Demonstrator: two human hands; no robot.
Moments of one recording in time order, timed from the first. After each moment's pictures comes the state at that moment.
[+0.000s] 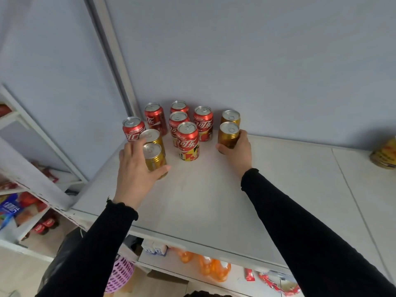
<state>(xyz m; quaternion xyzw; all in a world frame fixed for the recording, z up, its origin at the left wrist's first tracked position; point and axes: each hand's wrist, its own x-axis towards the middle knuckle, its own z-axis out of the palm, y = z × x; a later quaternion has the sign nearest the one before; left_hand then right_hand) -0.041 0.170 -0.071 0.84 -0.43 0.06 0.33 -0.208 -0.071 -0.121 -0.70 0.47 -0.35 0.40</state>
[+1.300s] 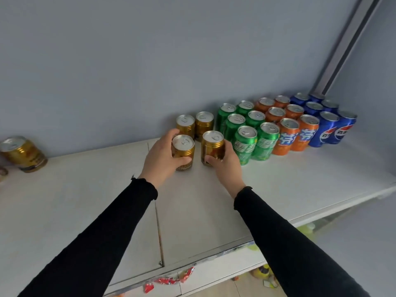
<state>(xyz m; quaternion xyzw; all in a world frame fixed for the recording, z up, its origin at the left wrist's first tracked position) -0.493 -0.128 -0.067 0.62 -0.68 -0.18 0.35 -0.688 -0.148 -0.102 -0.59 0.58 -0.45 0.34</state>
